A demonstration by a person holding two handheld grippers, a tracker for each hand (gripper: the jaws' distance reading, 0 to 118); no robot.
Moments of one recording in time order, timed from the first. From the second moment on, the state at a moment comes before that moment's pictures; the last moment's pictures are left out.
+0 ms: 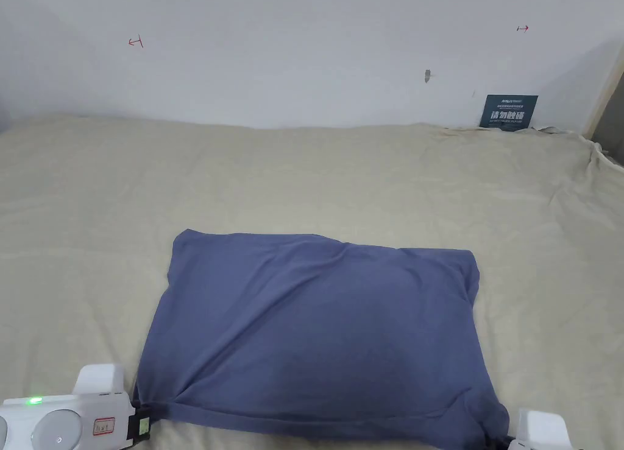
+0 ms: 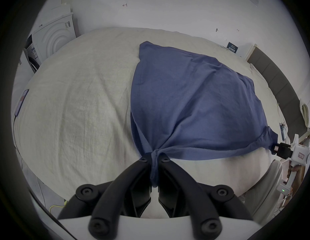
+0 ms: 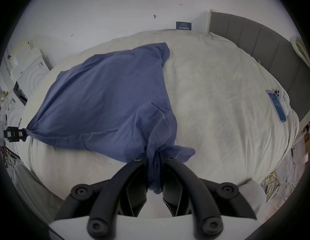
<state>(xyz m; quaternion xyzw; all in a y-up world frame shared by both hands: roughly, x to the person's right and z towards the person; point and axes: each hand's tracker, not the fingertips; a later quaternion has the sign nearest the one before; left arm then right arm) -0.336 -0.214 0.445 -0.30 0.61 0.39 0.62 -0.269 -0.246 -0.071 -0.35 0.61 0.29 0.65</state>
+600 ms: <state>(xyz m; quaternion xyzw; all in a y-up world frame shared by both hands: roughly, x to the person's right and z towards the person) -0.415 -0.172 0.446 -0.26 0.63 0.35 0.65 -0.357 -0.164 -0.070 -0.26 0.65 0.28 0.66</state>
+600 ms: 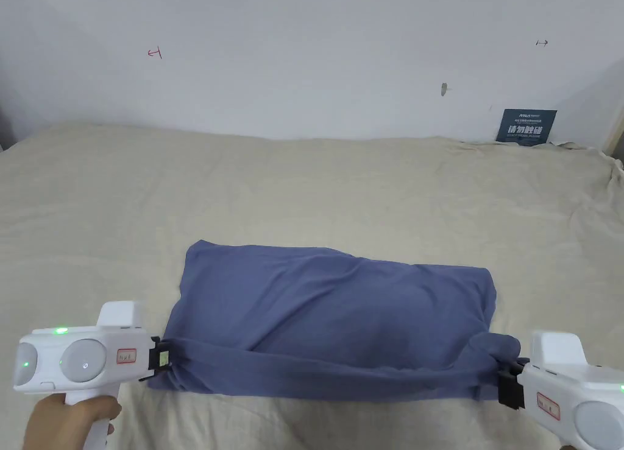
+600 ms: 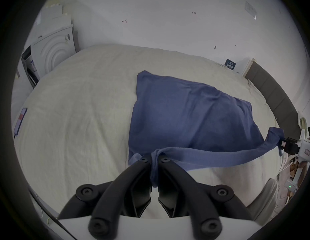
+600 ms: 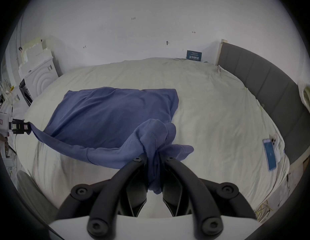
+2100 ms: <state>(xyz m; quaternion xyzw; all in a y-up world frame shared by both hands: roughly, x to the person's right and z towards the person) -0.472 -0.134 0.418 -0.21 0.68 0.22 0.66 -0.423 -0.110 -0.054 -0.20 0.68 0.18 0.68</state>
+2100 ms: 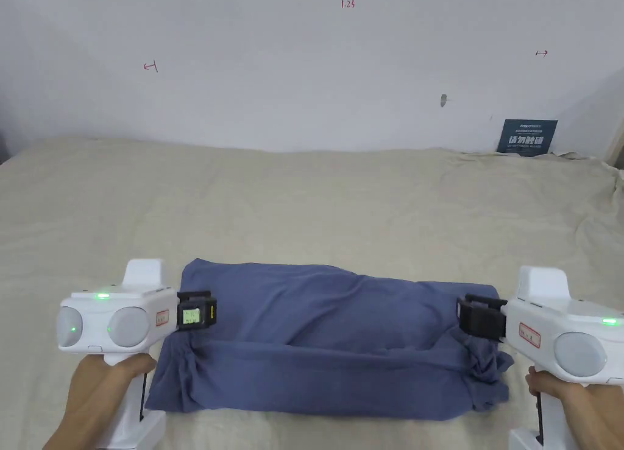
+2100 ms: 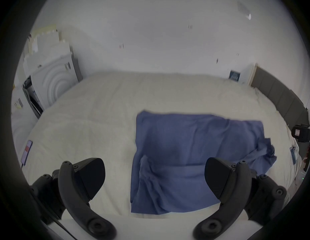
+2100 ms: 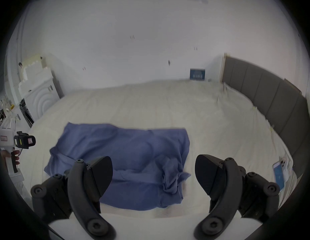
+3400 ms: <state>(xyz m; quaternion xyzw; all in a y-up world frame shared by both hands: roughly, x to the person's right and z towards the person) -0.396 -0.108 0.383 -0.14 0.69 0.12 0.71 -0.311 -0.073 -0.011 0.01 0.65 0.05 0.76</state>
